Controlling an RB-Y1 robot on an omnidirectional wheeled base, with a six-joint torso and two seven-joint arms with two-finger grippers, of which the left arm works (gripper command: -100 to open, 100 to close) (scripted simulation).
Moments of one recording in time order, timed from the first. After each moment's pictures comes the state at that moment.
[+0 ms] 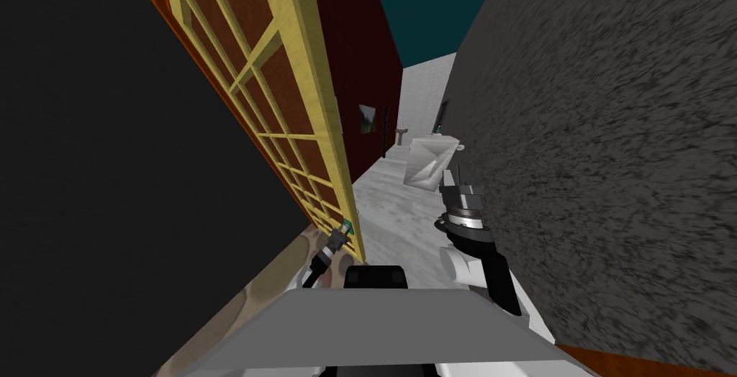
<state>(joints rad) 0.06 0.06 0.30 -0.82 -0.95 -1.10 -0.89</state>
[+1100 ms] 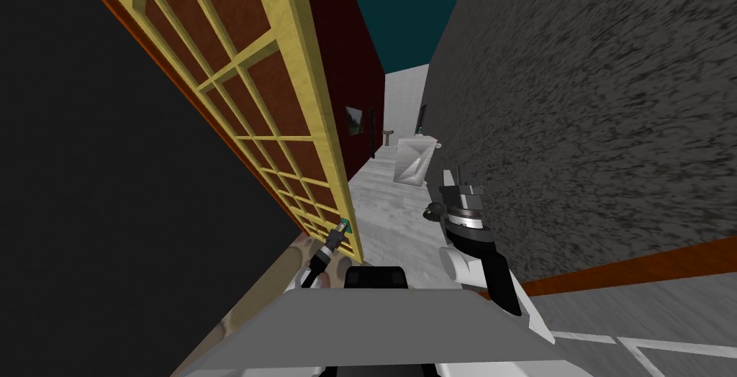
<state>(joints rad) 0.04 0.08 0.28 -0.78 -0.84 -1.07 -0.65</state>
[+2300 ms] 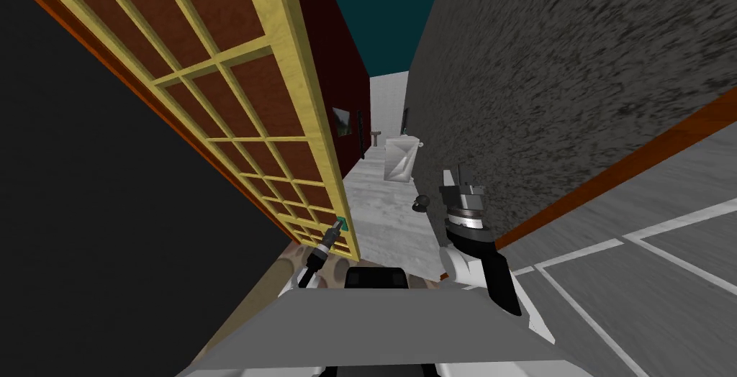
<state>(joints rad) 0.02 0.12 0.26 -0.74 -0.70 -1.04 -0.37</state>
